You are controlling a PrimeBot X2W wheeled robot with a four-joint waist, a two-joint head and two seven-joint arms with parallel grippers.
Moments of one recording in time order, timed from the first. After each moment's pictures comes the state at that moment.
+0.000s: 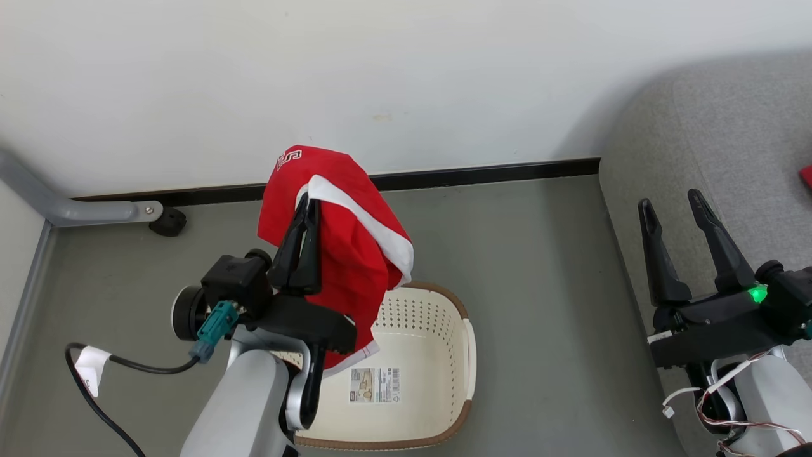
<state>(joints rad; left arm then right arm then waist) -0.42 0.04 -0.34 0.38 -0.42 0.07 -0.25 -0.26 -0.19 0.14 0.16 0.31 0.12 -0.26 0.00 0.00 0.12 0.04</state>
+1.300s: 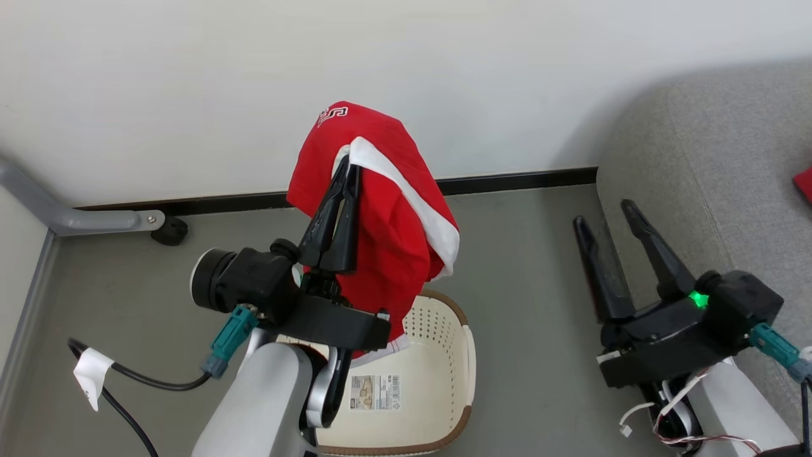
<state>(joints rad) -0.42 0.04 -0.41 0.15 -0.38 0.05 -0.25 -0.25 -0.17 0.26 0.13 0.31 0.12 -0.26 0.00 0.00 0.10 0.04</state>
